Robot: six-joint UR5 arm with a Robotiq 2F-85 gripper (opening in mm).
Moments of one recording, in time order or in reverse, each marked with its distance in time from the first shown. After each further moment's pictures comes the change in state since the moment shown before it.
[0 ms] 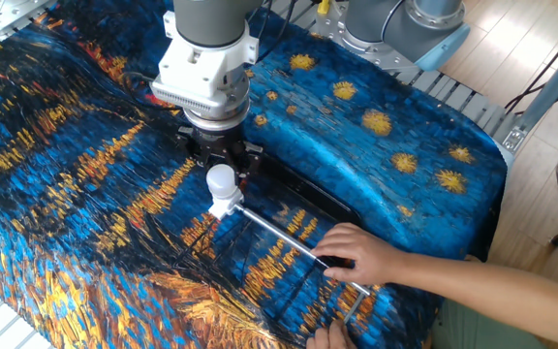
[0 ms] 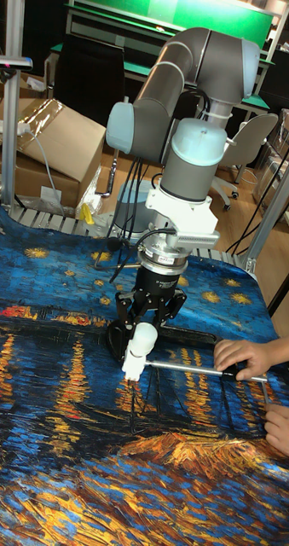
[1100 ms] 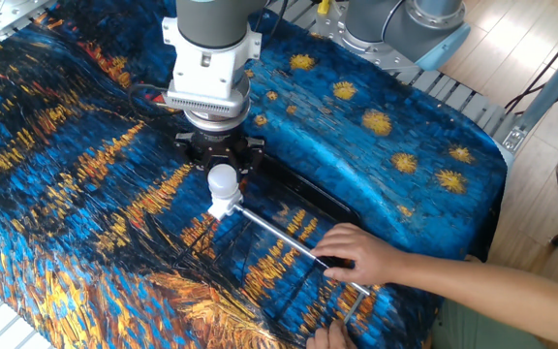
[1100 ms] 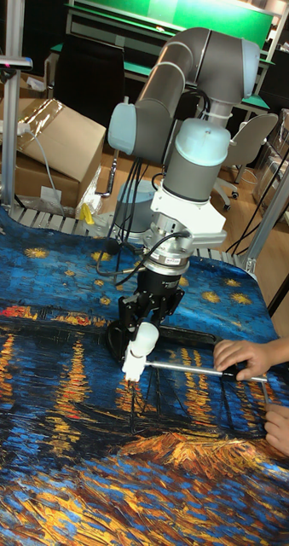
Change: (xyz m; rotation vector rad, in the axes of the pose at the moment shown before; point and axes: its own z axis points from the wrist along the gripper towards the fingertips) arm -0.003 0.002 -0.001 0.004 0.002 -0.185
